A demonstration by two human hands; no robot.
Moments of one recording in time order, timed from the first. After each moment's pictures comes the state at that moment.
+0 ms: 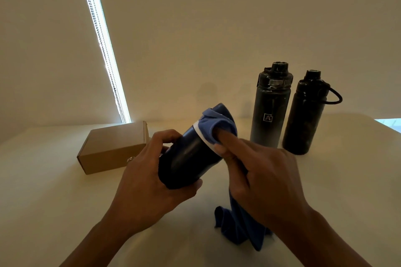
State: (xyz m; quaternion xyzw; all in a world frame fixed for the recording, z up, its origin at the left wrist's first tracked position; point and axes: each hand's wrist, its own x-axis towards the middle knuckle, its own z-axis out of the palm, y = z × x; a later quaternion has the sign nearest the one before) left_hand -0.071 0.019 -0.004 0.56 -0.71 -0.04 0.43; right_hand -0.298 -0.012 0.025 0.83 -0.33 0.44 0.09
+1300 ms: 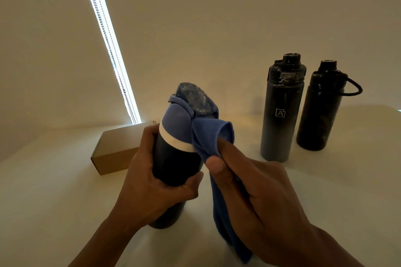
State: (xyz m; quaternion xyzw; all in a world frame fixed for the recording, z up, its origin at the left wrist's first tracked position) left_hand -0.068 0.023 0.007 0.49 -0.68 -0.07 0.54; right_hand -0.266 0.016 0.025 0.81 -0.25 0.53 -0.05
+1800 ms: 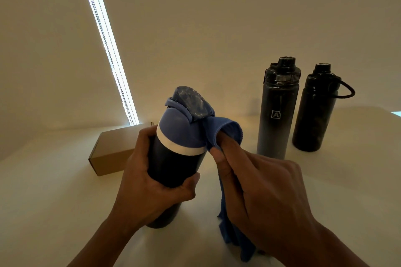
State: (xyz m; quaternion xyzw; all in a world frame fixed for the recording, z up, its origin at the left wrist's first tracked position) left_hand -0.065 0.022 0.002 0.50 -0.68 -0.03 0.54; right_hand -0.276 0.024 0.047 0.87 -0.42 0.26 0.05
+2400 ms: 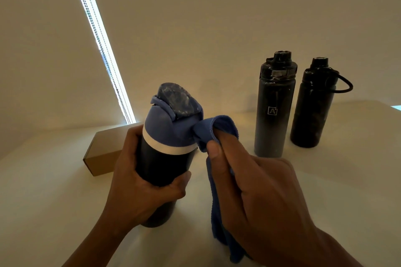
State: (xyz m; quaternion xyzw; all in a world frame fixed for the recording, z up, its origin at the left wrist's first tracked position) left_hand -0.070 0.024 0.005 0.47 -0.68 -0.03 0.56; right_hand -0.278 0.025 0.040 0.83 -0.30 0.47 -0.07
